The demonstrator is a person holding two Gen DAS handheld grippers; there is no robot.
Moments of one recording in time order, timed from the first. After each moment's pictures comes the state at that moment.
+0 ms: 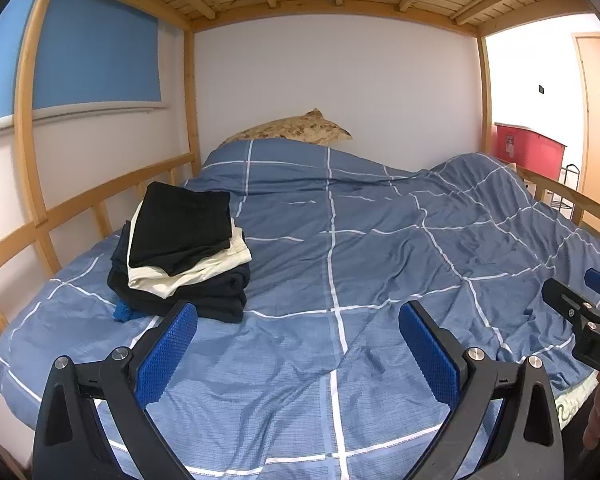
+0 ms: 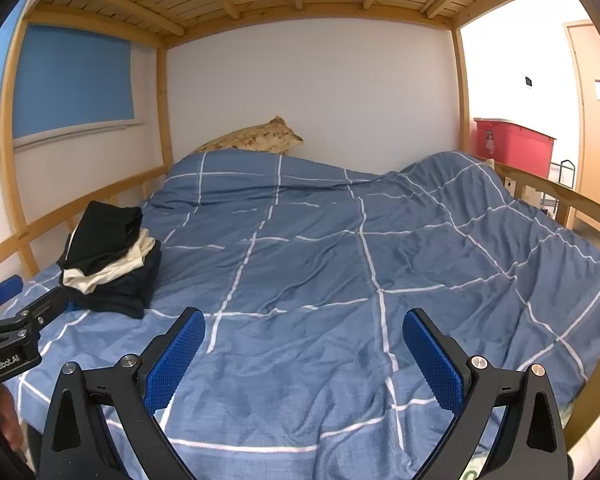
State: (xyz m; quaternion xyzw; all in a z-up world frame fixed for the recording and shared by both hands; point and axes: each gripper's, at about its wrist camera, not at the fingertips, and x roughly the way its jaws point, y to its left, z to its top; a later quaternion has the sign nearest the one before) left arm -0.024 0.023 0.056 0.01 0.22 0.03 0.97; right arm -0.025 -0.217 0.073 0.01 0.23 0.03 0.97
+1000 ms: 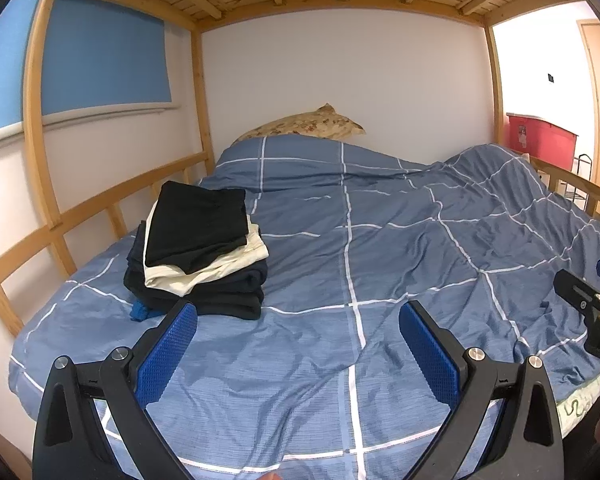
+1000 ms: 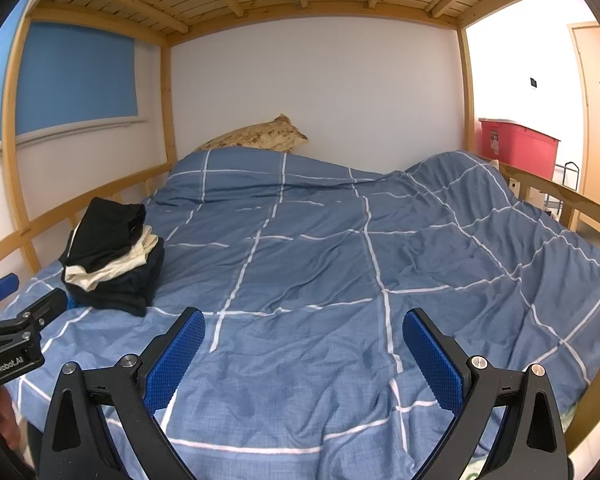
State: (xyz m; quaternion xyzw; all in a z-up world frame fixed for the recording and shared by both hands) left arm -0.023 0.024 0.051 0.03 0.23 0.06 0.97; right arm -0.021 -0.216 0.071 0.01 0.23 0.04 0.97
